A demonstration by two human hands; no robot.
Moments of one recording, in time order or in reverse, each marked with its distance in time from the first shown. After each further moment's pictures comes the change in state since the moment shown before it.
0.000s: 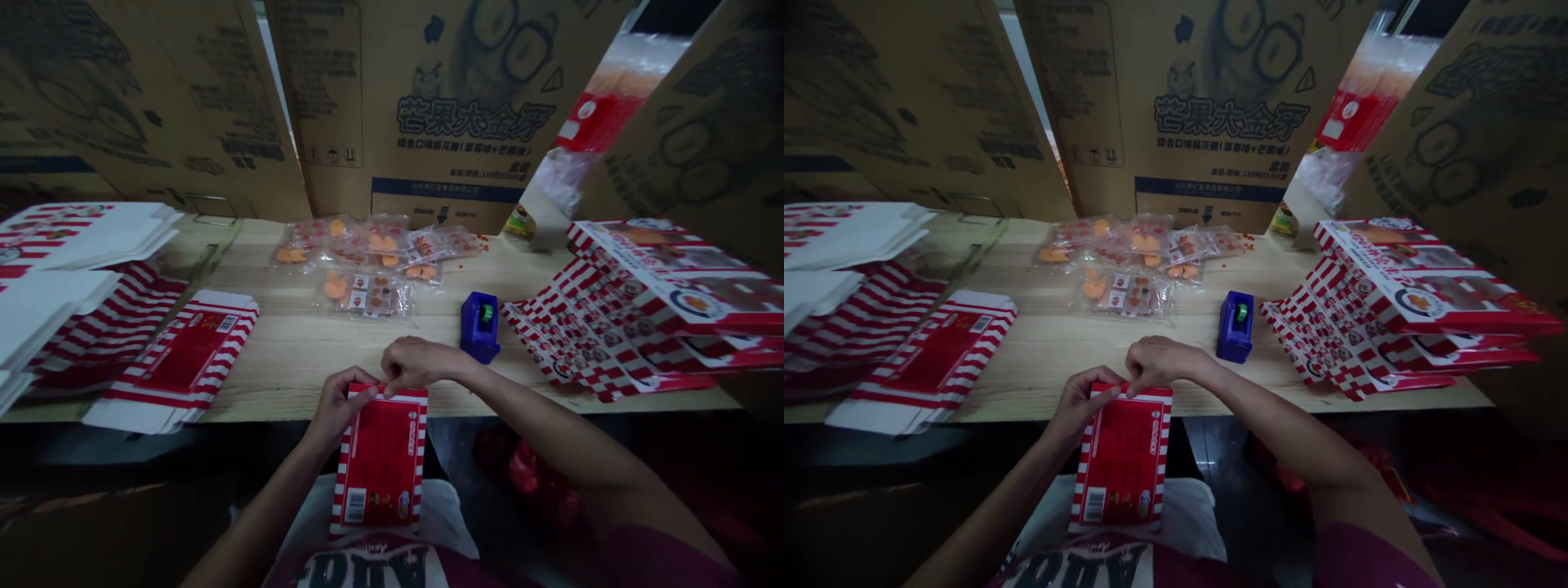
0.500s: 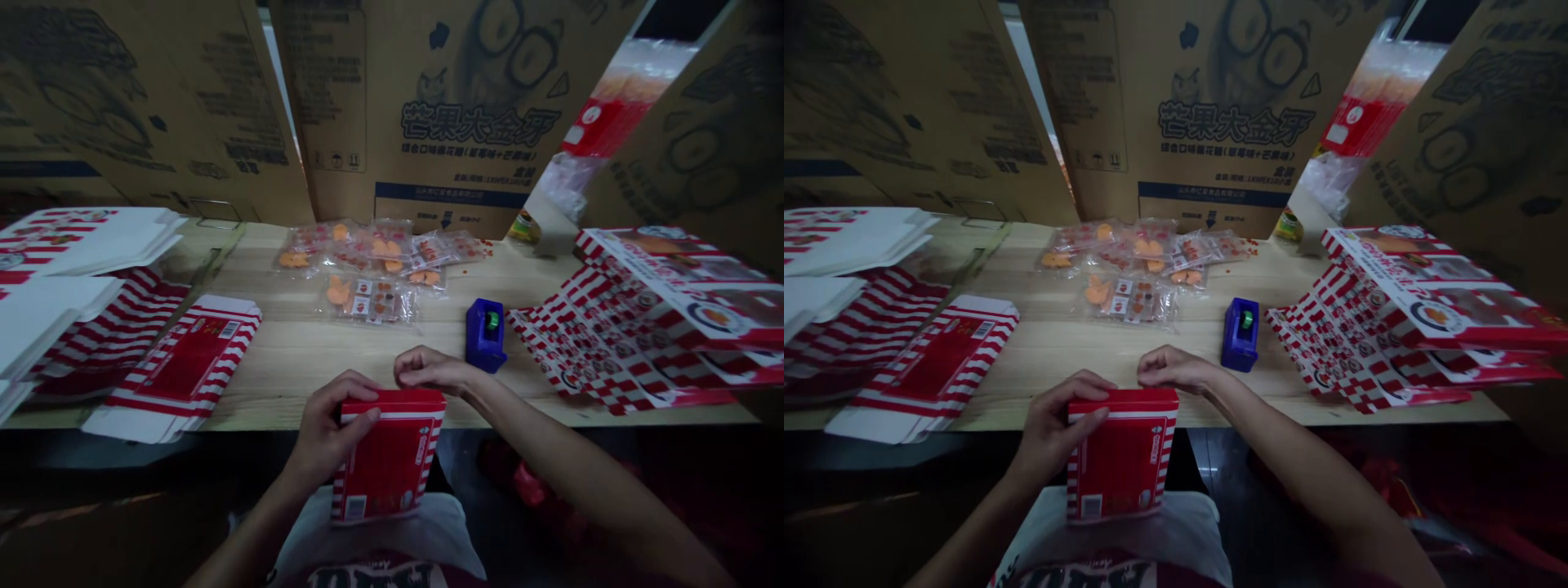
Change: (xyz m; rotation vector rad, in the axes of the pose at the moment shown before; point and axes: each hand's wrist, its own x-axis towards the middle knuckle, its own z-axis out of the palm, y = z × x) left_hand -0.023 0.055 -0.004 0.306 0.028 0.357; right_hand -0.023 0.024 0.022 1.123 0.039 0.189
